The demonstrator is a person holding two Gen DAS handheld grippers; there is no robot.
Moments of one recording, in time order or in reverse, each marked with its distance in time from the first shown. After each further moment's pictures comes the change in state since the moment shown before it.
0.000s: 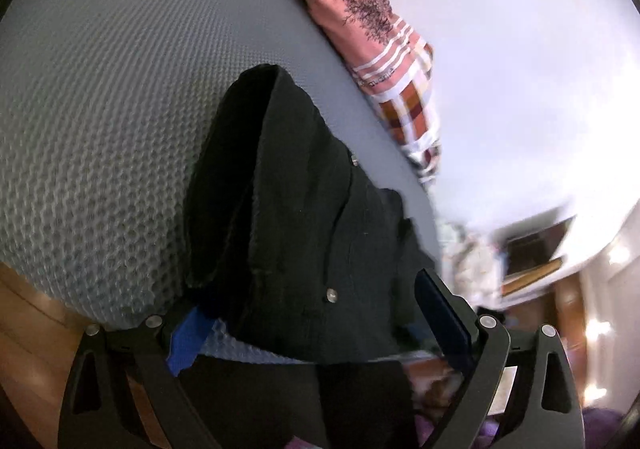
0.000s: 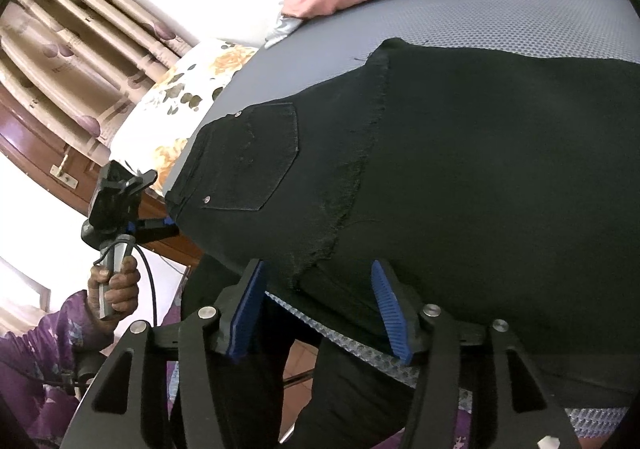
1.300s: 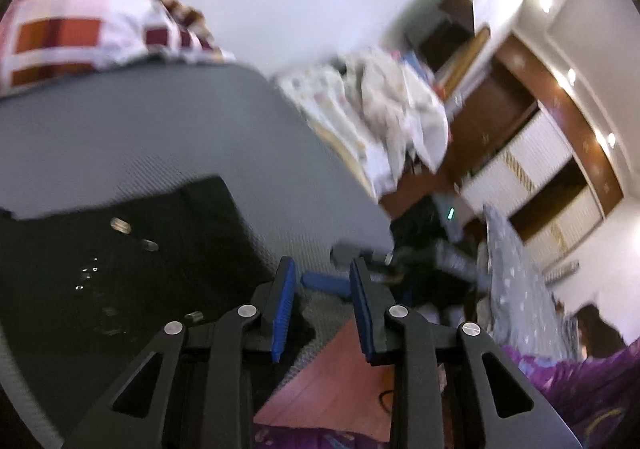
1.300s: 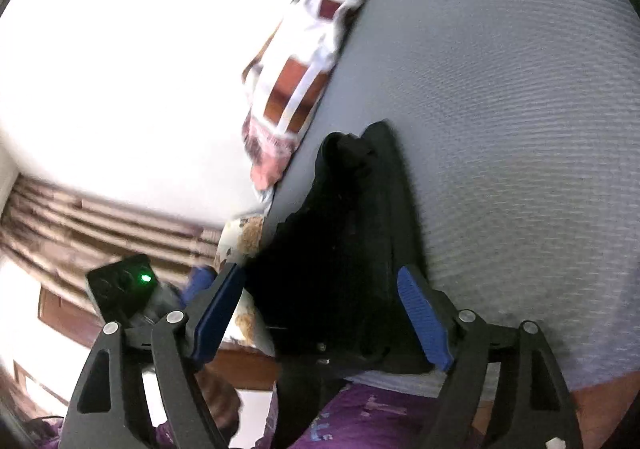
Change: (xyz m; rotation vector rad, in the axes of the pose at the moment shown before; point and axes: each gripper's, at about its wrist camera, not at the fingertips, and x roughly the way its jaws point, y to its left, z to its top) left arm 0.256 -0.350 -0.132 0.748 0.394 -0.217; right arm -0.179 -0.202 -0.044 0.604 -0.425 0.286
